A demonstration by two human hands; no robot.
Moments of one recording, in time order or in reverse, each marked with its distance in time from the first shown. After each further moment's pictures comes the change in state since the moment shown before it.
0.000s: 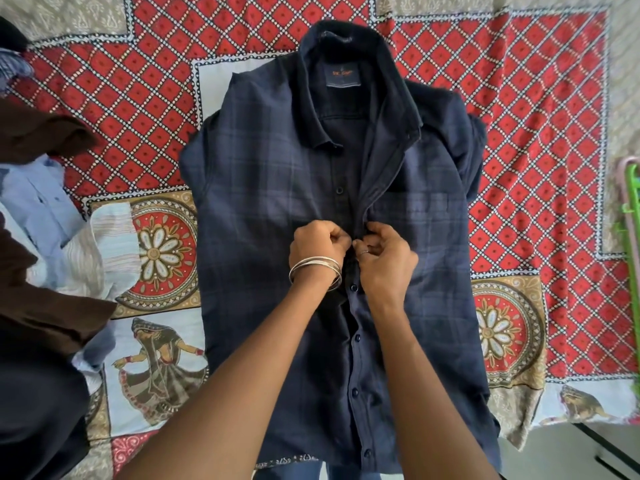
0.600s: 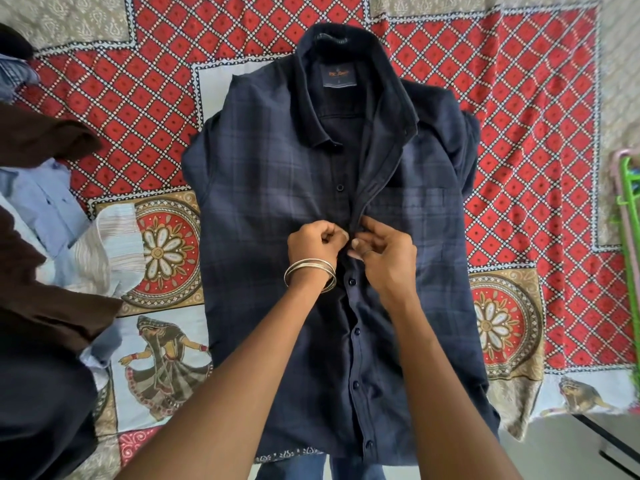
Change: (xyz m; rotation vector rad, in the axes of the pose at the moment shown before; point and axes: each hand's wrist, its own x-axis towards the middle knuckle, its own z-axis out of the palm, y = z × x) left_hand -0.006 -0.011 0.000 -0.271 0.029 0.012; right_hand 0.006 0.010 -0.009 0.262 -0.233 0.101
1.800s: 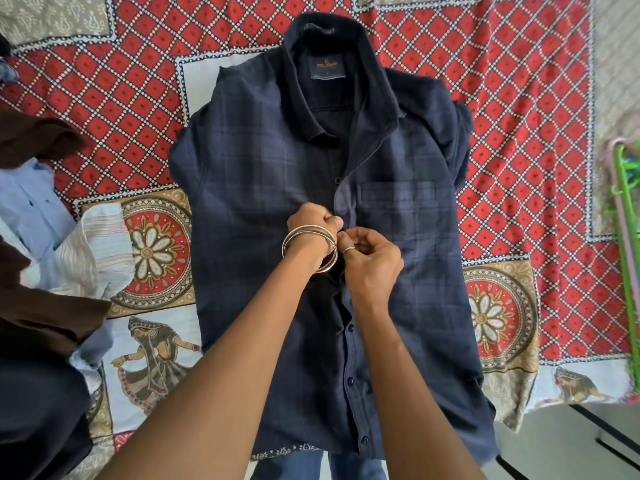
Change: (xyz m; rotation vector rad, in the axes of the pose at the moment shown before) left_hand 0.015 0.037 -0.004 0.230 -0.166 -0.221; right_hand -0.022 -0.002 0.024 0.062 0.295 -0.009
